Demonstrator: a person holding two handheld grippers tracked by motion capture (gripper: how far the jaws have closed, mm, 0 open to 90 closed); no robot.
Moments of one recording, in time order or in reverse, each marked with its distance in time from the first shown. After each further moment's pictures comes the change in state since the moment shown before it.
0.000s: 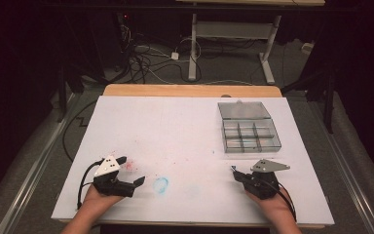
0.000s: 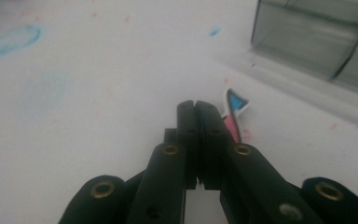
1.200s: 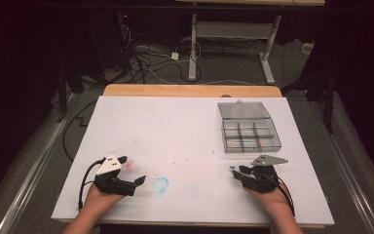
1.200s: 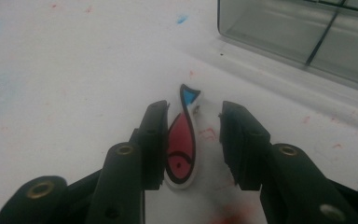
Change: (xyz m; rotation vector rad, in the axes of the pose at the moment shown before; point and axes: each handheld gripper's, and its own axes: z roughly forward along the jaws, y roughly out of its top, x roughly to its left) left arm 0.001 0.001 0.004 0.030 0.009 0.001; right arm -0.018 -0.001 0.015 0.054 -0.032 0.040
